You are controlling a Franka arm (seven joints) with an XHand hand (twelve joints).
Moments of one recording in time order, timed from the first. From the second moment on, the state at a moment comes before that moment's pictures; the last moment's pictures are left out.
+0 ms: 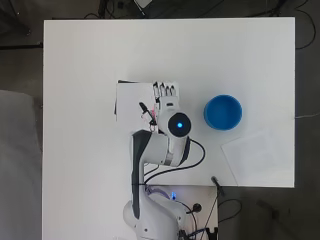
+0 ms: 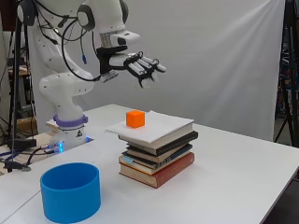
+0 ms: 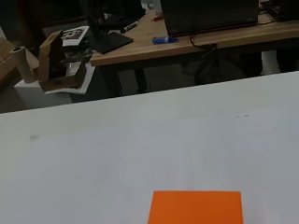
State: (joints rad) arm -0.03 -0.60 -0.15 -2.42 0.11 1.90 -1.03
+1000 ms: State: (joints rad) arm -0.04 -0.51 -0.13 -2.49 0.10 1.94 -1.00
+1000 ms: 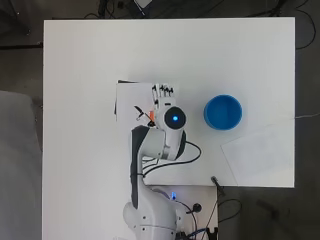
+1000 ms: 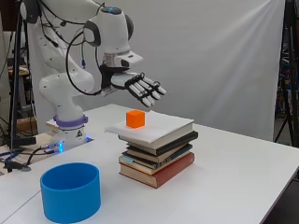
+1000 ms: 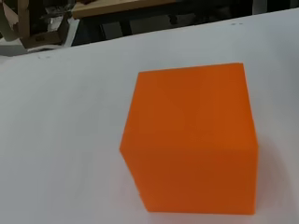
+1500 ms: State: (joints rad) arm -0.05 -0.65 -0.10 -2.71 0.13 2.05 -0.98
